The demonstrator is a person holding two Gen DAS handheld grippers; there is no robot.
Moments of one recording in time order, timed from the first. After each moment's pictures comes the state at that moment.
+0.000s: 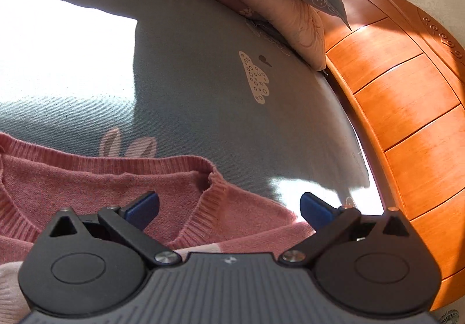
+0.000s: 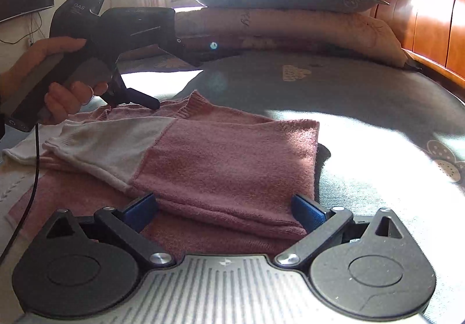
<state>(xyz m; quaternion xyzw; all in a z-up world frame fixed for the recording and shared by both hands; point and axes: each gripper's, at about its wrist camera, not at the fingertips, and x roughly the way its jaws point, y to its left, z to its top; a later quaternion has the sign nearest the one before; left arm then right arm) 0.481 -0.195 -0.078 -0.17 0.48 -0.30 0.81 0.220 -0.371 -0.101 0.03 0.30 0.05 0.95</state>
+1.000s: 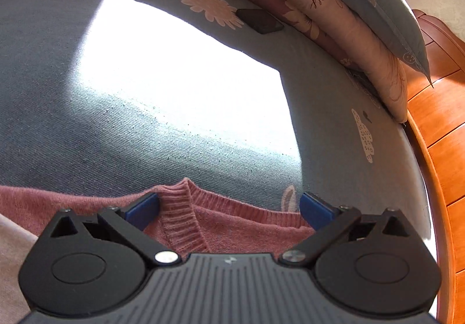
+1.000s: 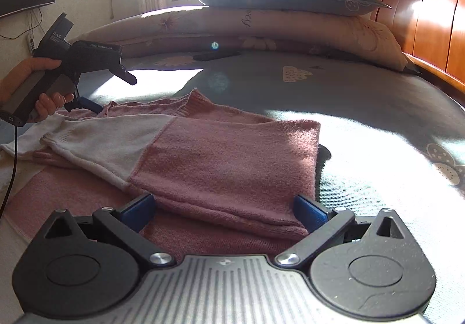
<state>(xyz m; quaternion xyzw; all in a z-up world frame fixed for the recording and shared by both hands) 0.512 -0.071 -0.084 -0.21 0.46 -0.13 0.85 0.222 -0.369 -0.103 0.02 0.29 0.05 0.95</state>
